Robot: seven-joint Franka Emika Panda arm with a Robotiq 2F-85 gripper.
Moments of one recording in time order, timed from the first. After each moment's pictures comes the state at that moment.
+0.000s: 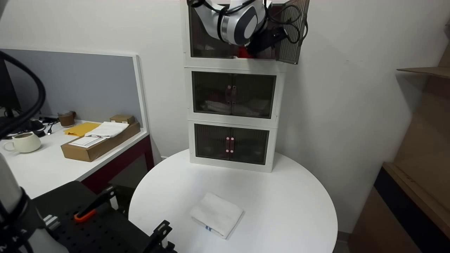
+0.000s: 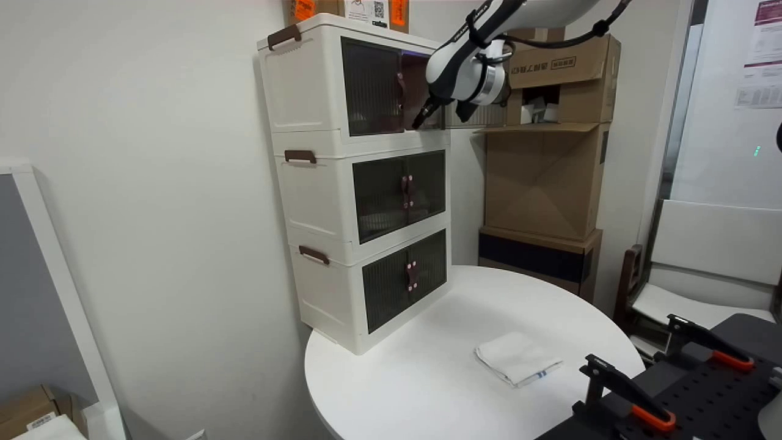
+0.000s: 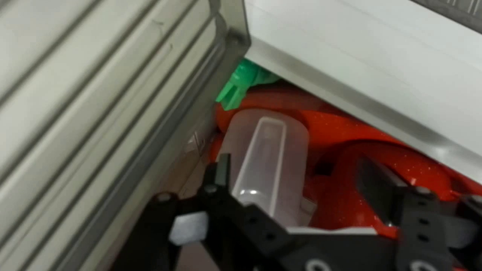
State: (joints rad) arm -0.27 0.59 0.28 -1.53 0.03 3.11 -0.88
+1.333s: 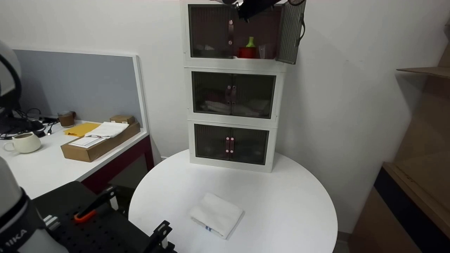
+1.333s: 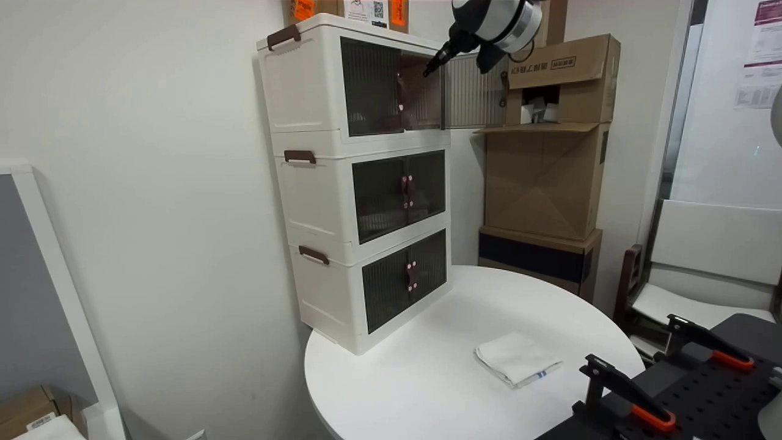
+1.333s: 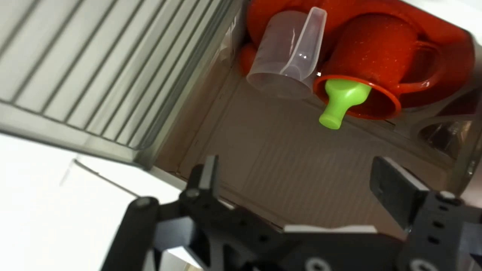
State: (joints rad) arm -0.88 0.33 0.92 -1.82 0.07 3.14 -0.91
